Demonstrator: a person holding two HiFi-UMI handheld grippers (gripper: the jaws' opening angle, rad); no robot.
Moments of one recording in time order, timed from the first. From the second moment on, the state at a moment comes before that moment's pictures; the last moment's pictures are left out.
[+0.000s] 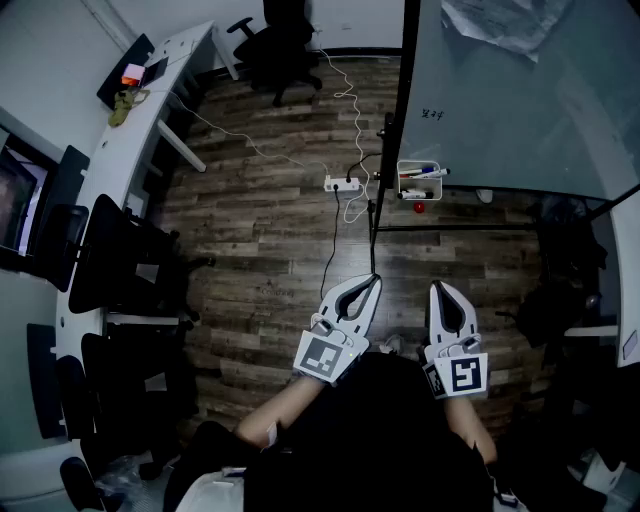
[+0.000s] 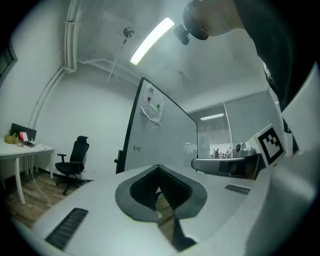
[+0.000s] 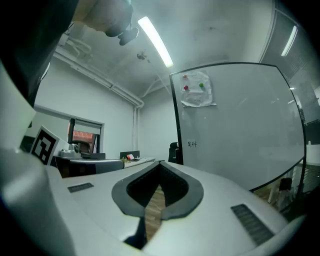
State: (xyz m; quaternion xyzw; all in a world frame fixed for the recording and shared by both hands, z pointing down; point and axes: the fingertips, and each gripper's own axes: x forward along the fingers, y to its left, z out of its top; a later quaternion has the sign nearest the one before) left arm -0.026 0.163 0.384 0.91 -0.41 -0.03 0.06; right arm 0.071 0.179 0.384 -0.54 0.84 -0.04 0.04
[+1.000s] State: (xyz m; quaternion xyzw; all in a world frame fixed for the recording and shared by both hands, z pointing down) left arm -0.019 0.168 0.387 0.90 -0.42 -0.03 0.07; right arm 0.076 0.182 0.381 -0.54 0.84 -0.06 0.05
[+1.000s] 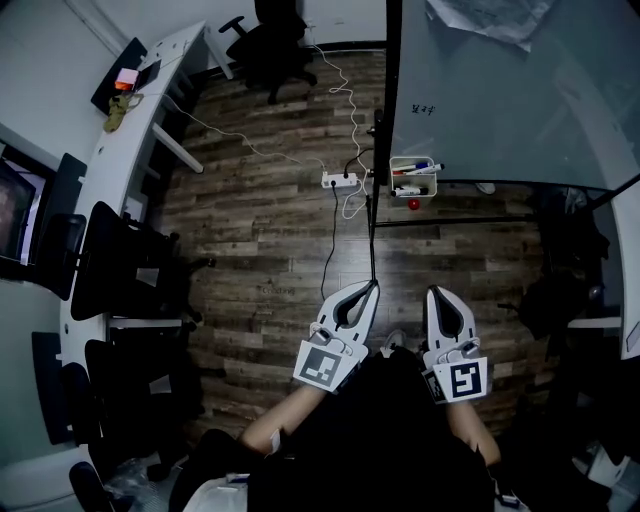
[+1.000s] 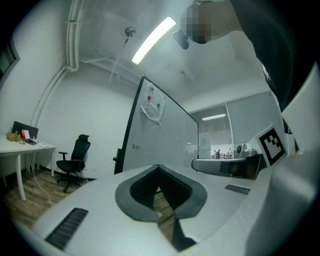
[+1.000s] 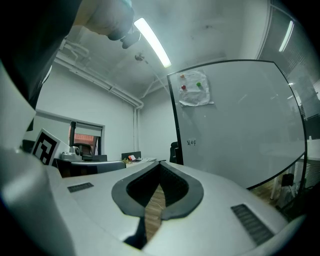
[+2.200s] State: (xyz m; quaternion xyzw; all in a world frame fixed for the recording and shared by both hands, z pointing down) left arm 0.012 0.178 0.382 0.87 -0.48 -0.01 0.07; right arm 0.101 0.179 0.386 -0.49 0.87 -0.09 0.05
